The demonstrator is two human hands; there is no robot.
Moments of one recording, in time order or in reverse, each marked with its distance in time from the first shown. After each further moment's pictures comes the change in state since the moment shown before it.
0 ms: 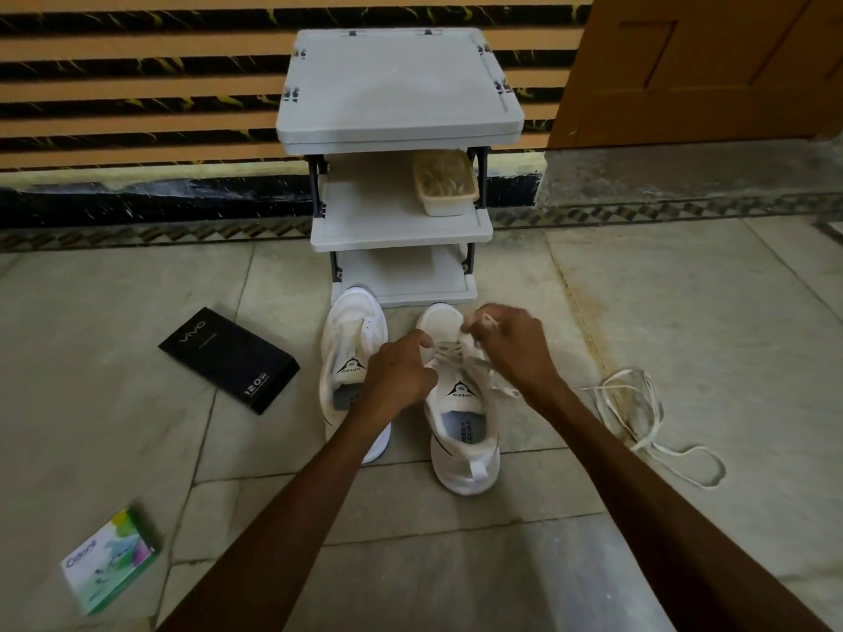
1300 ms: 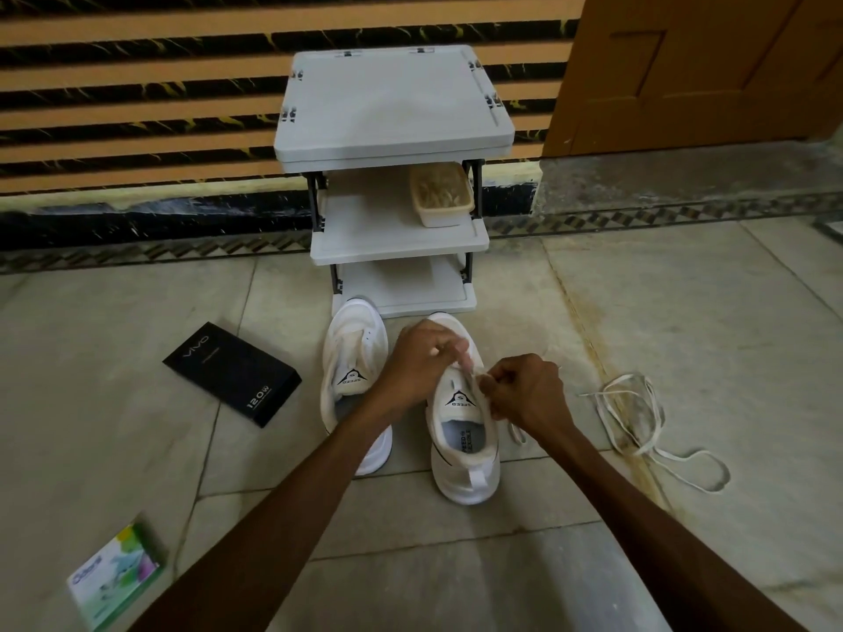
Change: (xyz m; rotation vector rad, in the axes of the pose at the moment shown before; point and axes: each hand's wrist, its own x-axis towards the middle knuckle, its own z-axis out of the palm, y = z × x) left_hand 0.011 0.013 0.001 -0.415 0.040 0.396; right_hand -0.033 0.024 -0.007 -0.168 -0.051 0.184
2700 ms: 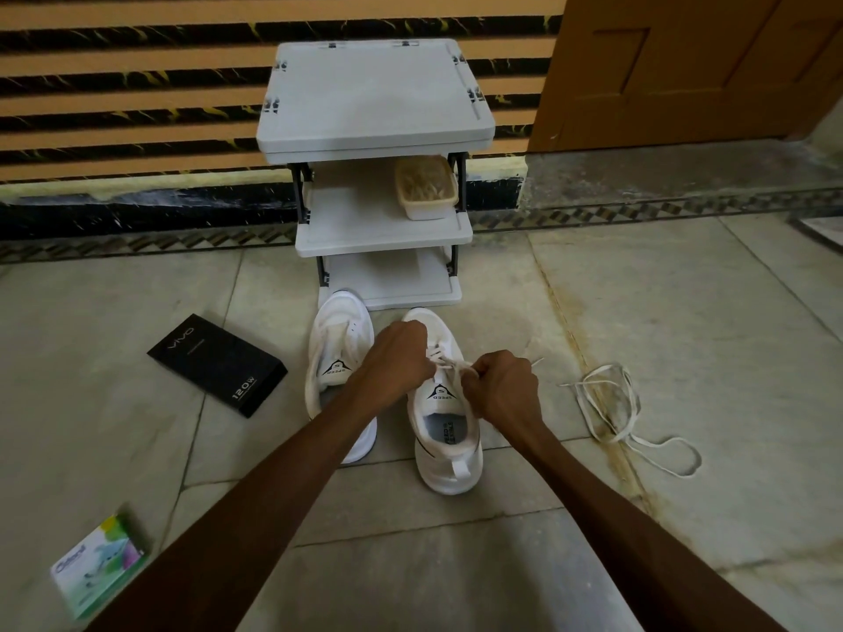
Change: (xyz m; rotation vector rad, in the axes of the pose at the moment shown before) left_hand 0.004 0.009 0.003 0.732 -0.070 -0.143; right_hand -0.004 -0.002 0.015 -0.159 0.095 0.040
